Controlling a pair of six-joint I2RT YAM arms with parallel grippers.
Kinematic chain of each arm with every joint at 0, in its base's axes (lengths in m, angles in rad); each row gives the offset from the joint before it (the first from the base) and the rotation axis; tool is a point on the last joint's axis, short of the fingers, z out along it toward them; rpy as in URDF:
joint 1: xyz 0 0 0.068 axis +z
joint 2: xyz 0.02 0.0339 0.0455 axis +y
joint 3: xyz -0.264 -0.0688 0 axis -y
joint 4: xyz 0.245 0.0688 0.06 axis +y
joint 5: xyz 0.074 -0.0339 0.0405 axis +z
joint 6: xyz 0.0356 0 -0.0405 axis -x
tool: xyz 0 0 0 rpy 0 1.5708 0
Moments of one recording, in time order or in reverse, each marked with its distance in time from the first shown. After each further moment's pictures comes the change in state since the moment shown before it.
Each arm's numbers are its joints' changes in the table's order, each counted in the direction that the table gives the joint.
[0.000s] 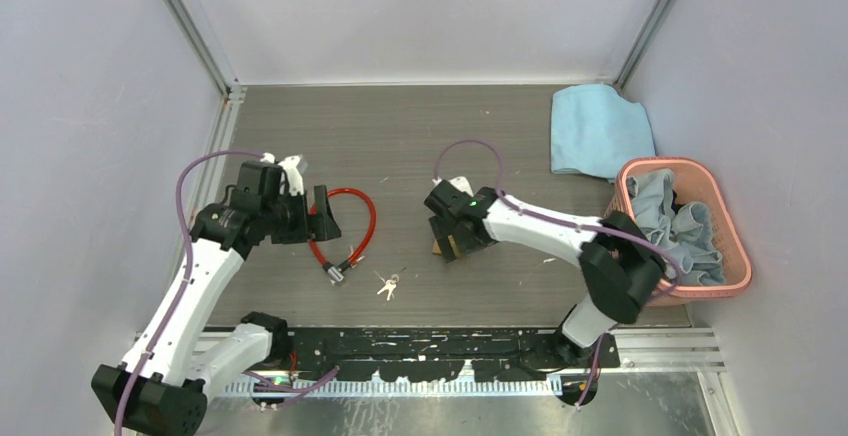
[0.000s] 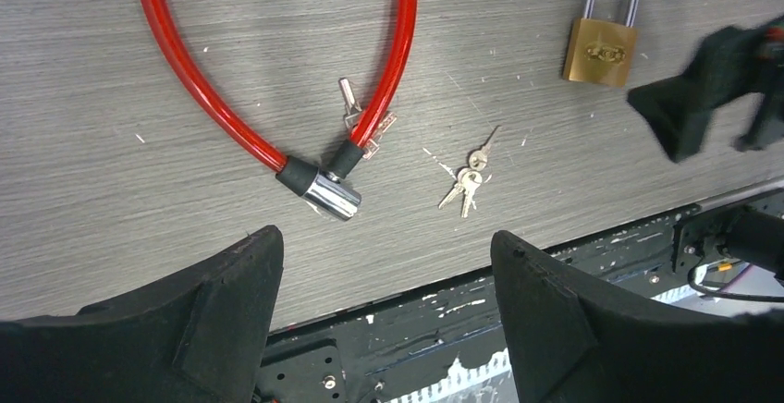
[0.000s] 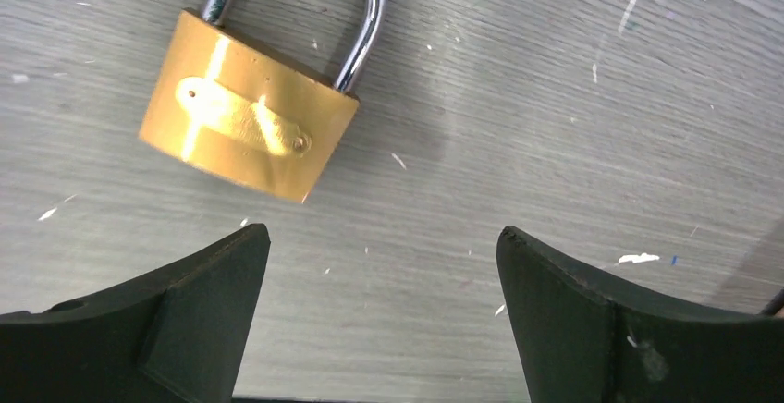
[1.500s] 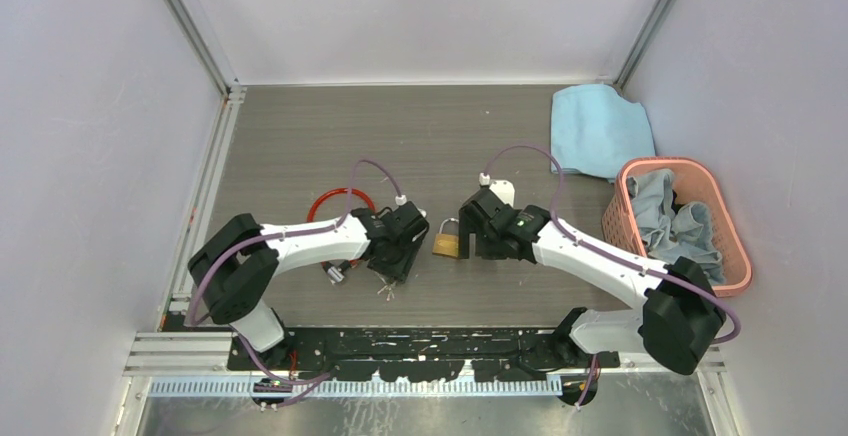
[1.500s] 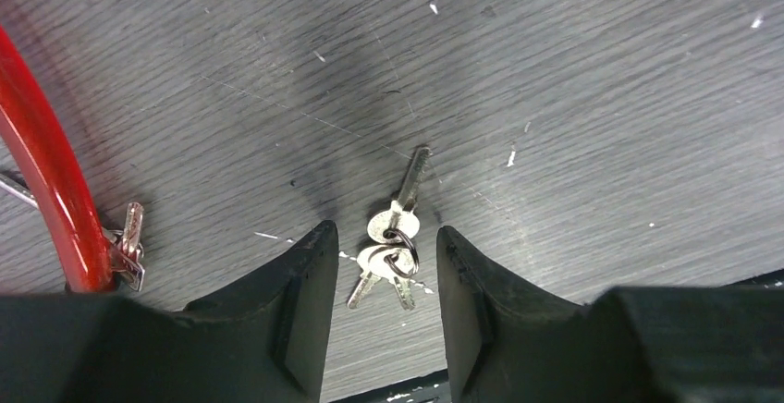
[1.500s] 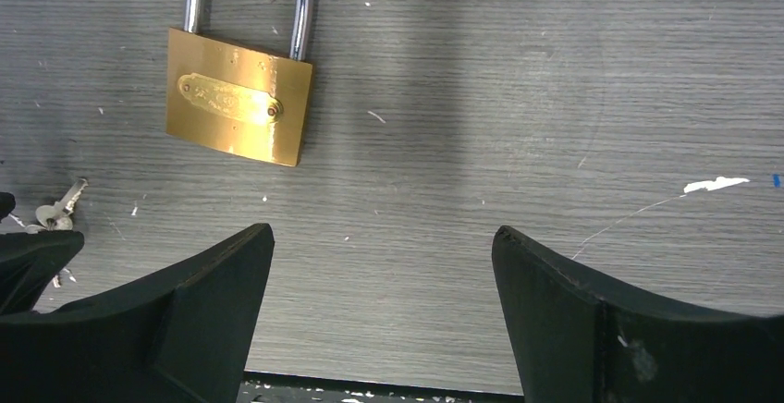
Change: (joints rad) left arm -0.693 0.692 0.003 -0.330 0.304 0.175; right arm -0.072 -0.384 -0.229 -0.074 0.054 -0.286
